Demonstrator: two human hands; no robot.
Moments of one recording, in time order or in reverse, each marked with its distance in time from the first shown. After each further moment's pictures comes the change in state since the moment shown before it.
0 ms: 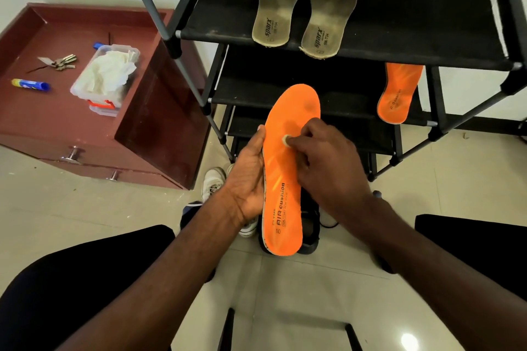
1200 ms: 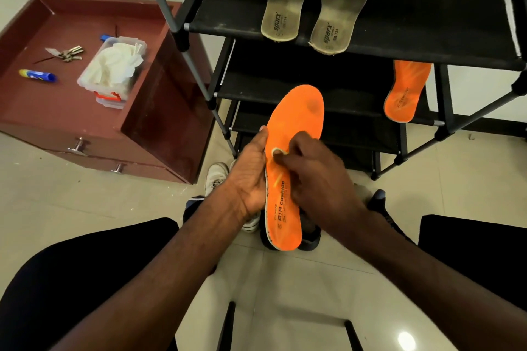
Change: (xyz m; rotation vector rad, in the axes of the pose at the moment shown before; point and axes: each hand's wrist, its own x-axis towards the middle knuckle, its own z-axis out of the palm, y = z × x) left_hand -0.008 0.003 0.004 0.049 0.161 -0.010; right_hand -0.019 -0.020 0.010 0.019 -0.113 -0.116
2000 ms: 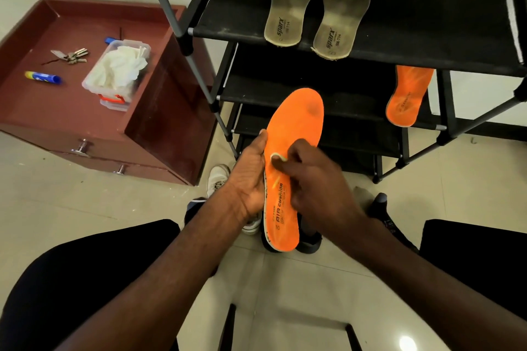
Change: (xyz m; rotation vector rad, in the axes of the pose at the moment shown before) left_hand 0.003 0.003 -0.003 -0.029 -0.013 0.016; right_hand 0.001 0.001 0.005 0.074 -0.021 -0.001
